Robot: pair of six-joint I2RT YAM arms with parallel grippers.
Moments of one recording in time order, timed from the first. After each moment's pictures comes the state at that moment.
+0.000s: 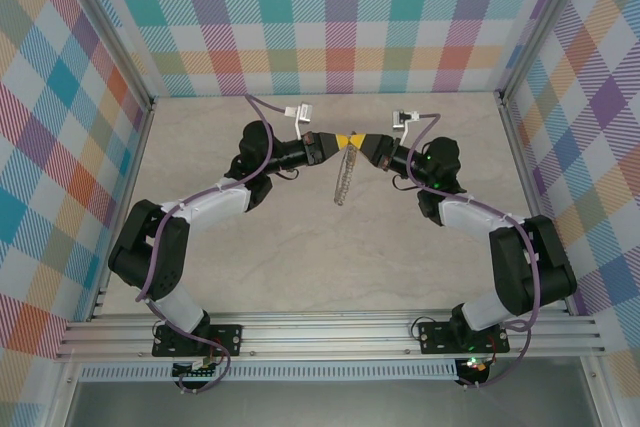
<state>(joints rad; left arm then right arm) -0.51 1.65 1.04 0.68 0.76 -0.98 0.35 1.50 0.76 0.93 -0.79 1.19</state>
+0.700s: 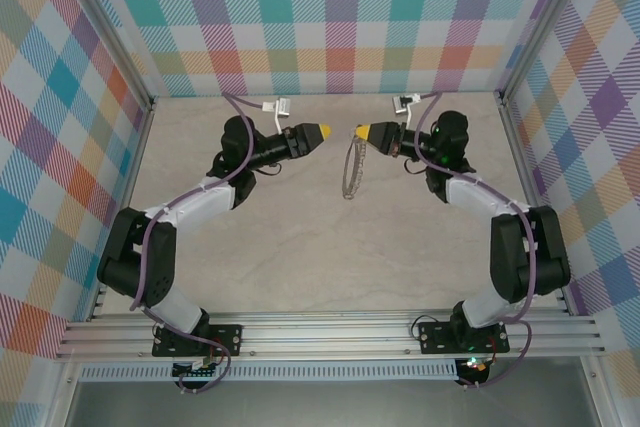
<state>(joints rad) -0.41 1.59 1.02 0.59 0.74 -0.90 0.24 1.58 0.97 0.71 -1.08 1.08</state>
